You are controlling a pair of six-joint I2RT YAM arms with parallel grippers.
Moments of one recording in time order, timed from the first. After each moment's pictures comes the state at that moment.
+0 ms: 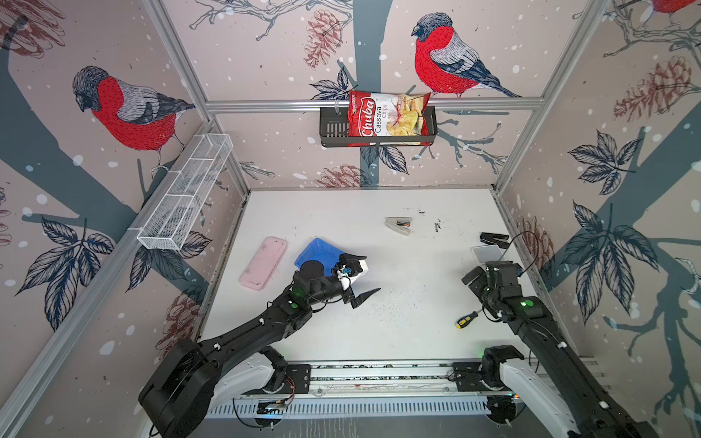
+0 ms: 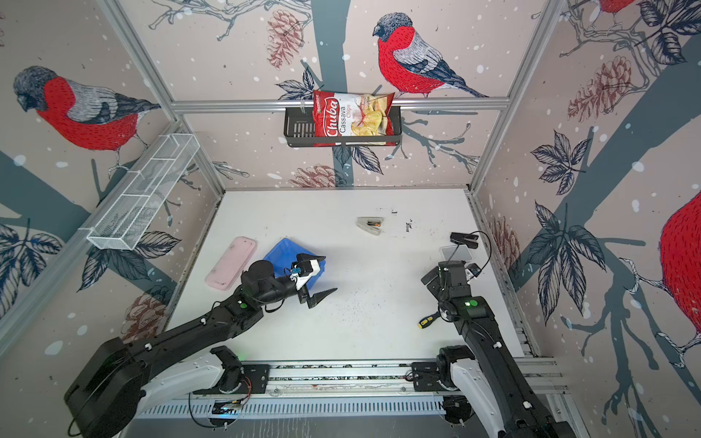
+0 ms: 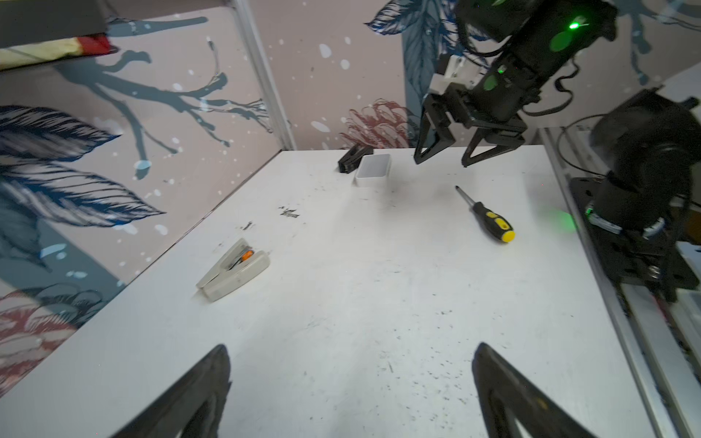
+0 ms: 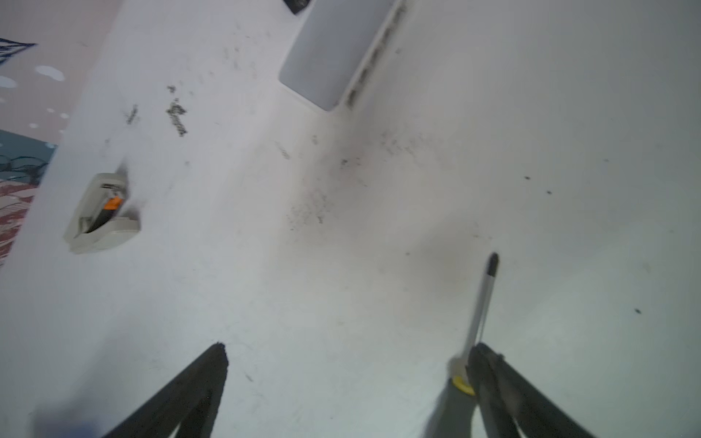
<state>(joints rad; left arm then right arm) -0.68 1.08 0.43 0.45 0.52 0.32 0.13 0.75 0.48 -0.69 0.16 0.94</state>
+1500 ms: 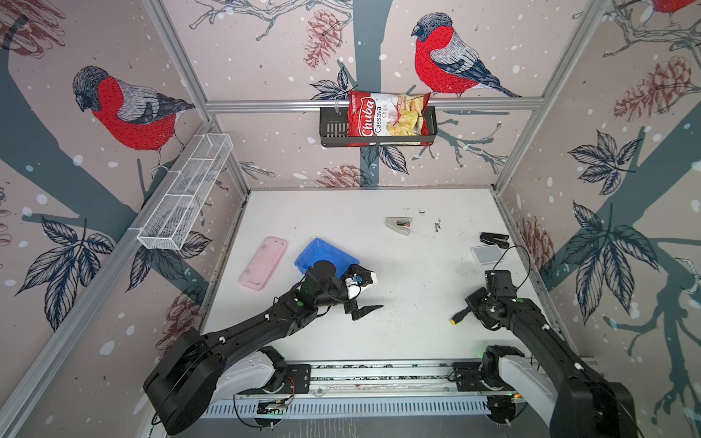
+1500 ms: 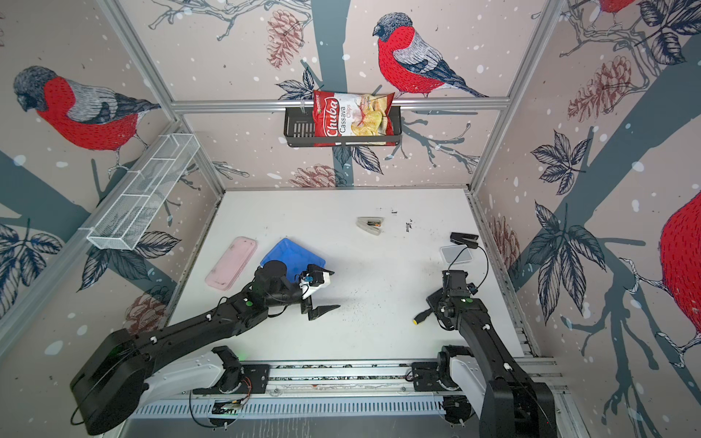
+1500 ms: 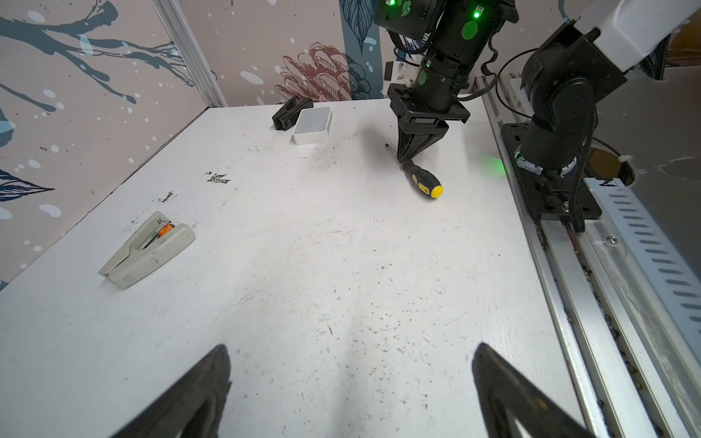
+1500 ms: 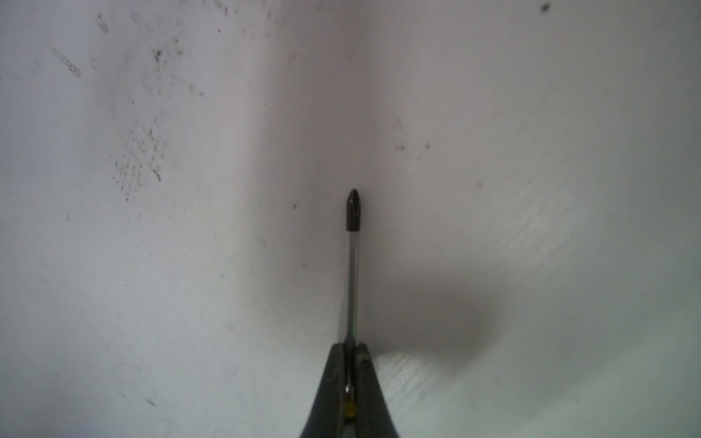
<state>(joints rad) -0.72 1.12 0.46 0.28 0.57 0.37 0.02 0.91 0.36 -0.60 -0.03 0.96</state>
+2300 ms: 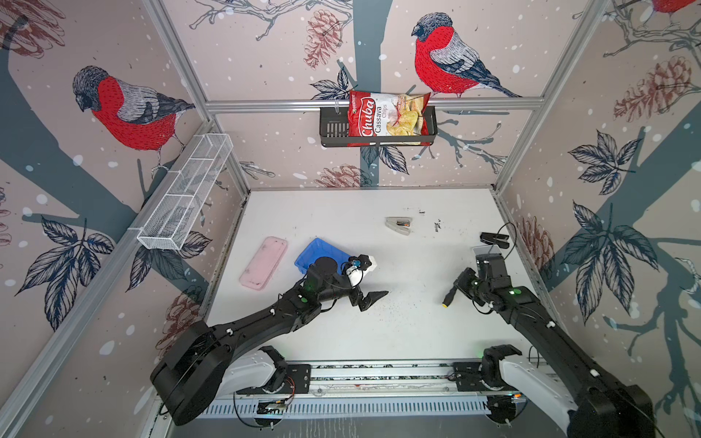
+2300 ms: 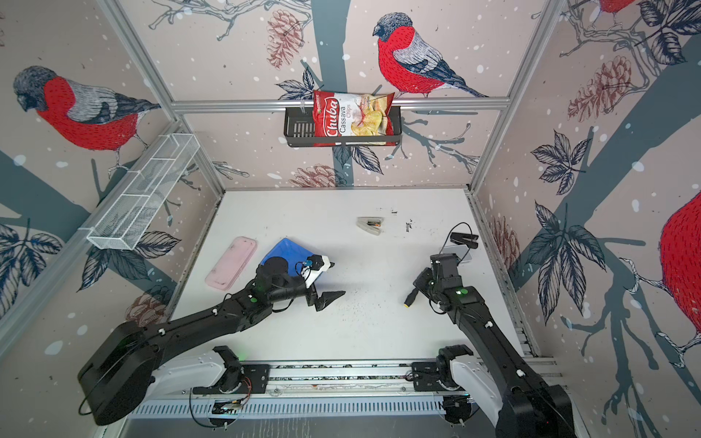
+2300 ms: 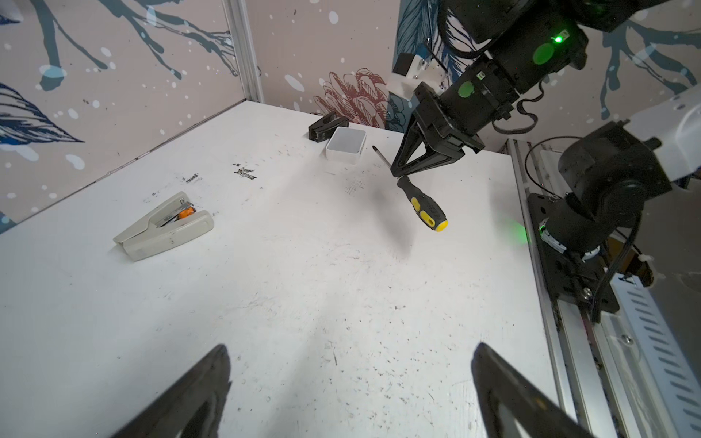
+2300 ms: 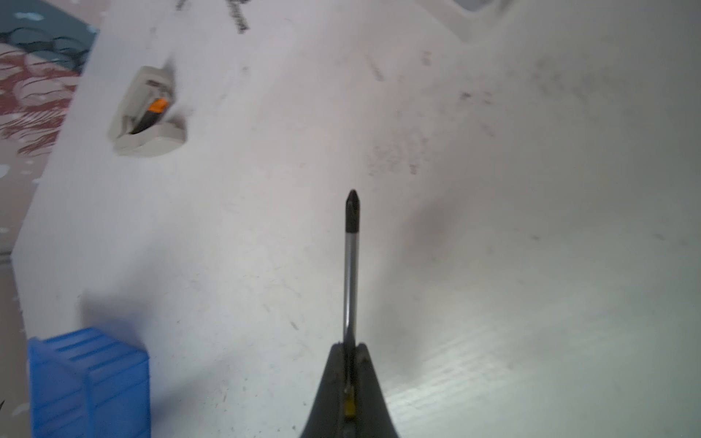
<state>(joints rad) -0.72 1.20 0.51 0.40 0.48 0.08 0.27 0.92 0.55 -0.49 -0.03 0.81</state>
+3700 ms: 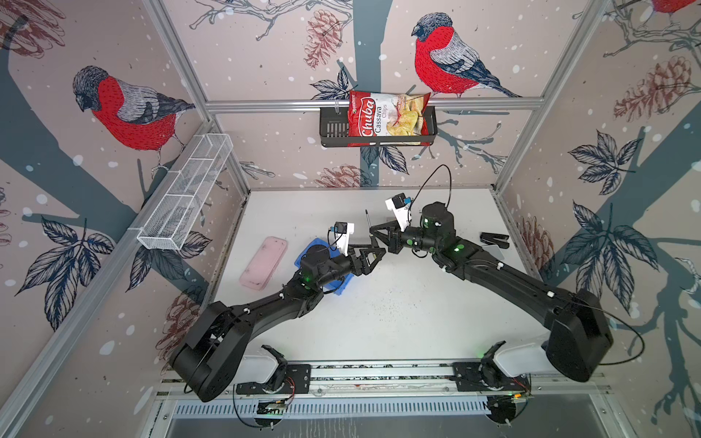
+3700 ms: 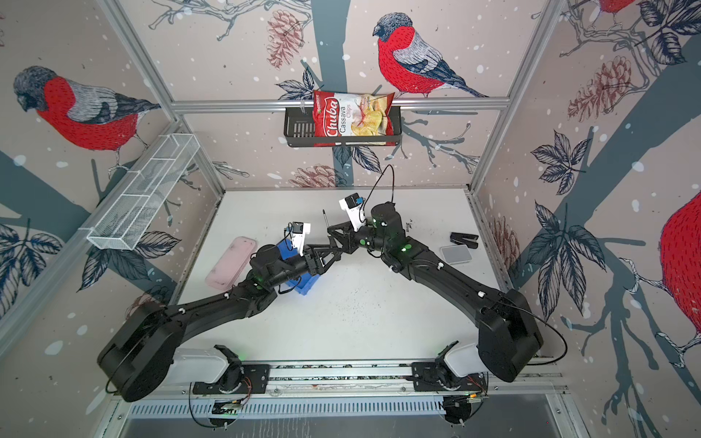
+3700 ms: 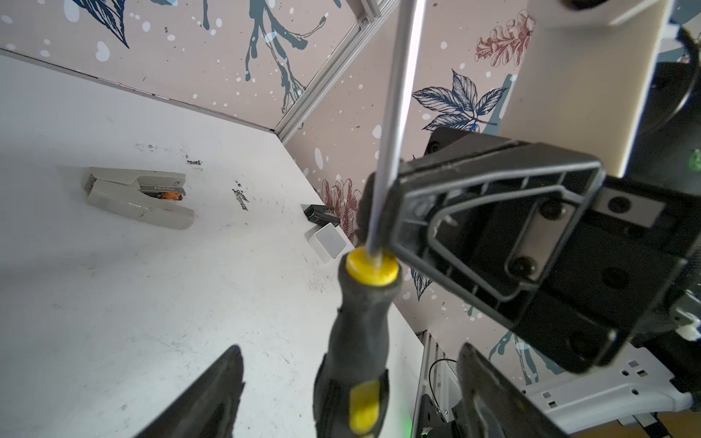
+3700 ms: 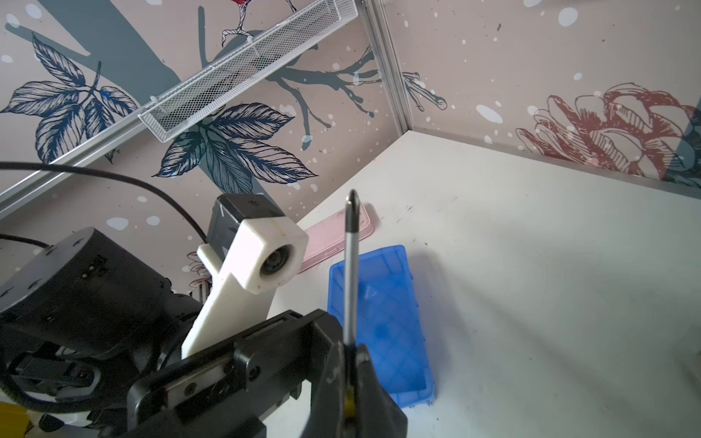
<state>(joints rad) -0.61 1.33 0.55 0.78 0.49 -0.76 0.69 1.43 1.07 0.09 -0.52 0.26</state>
